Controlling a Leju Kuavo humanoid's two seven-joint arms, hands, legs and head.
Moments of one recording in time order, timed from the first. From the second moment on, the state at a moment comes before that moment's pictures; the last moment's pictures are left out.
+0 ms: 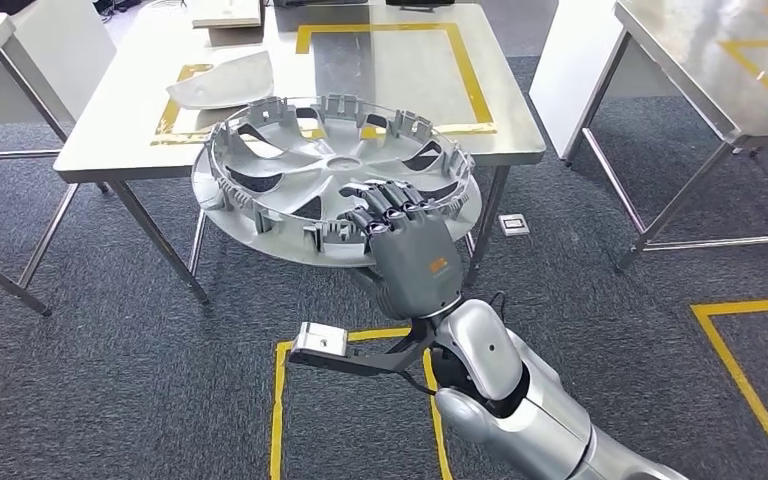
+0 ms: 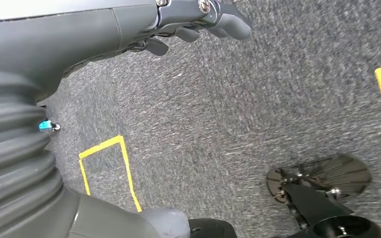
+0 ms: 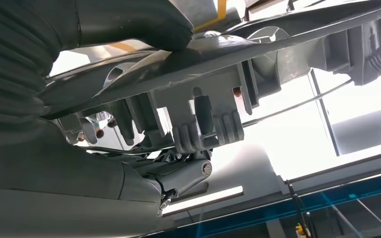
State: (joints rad) left arm -0.11 -0.08 0.36 -0.18 -0.75 0.06 0.05; right arm -0.33 -0.12 0.65 -1.66 1.31 -0.36 0.09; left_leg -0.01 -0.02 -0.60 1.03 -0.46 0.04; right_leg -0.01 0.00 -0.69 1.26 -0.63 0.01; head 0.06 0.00
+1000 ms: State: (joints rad) left arm -0.11 -0.08 0.36 -0.18 -0.76 0.06 0.05; right arm -0.33 -0.12 0.64 -1.66 1.31 -0.36 0.09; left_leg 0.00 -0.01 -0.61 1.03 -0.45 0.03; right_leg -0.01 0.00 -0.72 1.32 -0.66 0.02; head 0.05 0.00
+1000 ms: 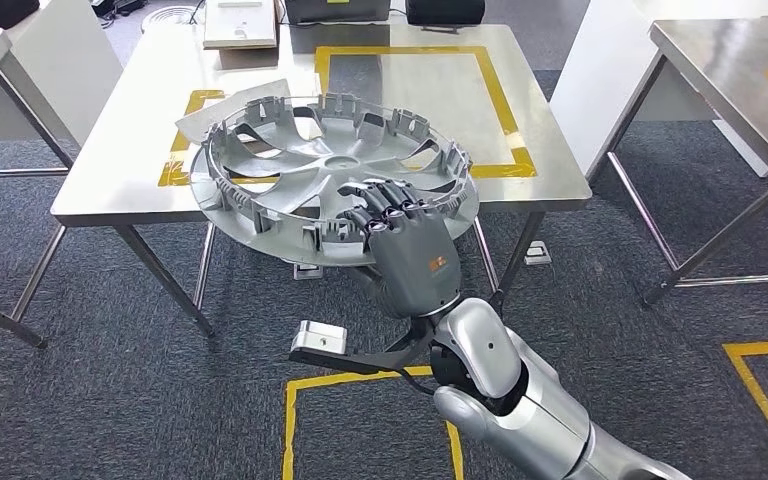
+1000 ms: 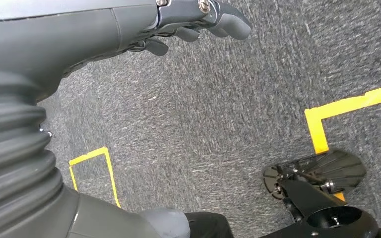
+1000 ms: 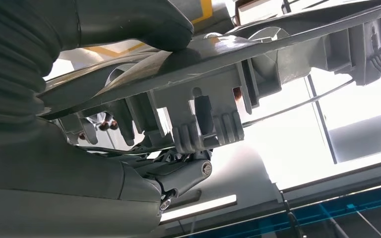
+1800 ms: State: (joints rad) left arm -0.11 -0.08 0.36 -0.18 -0.77 0.06 0.05; right arm -0.37 -0.12 0.63 -1.64 1.26 -0.34 0.09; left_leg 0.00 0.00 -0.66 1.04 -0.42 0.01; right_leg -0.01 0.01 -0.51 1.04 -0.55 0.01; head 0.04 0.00
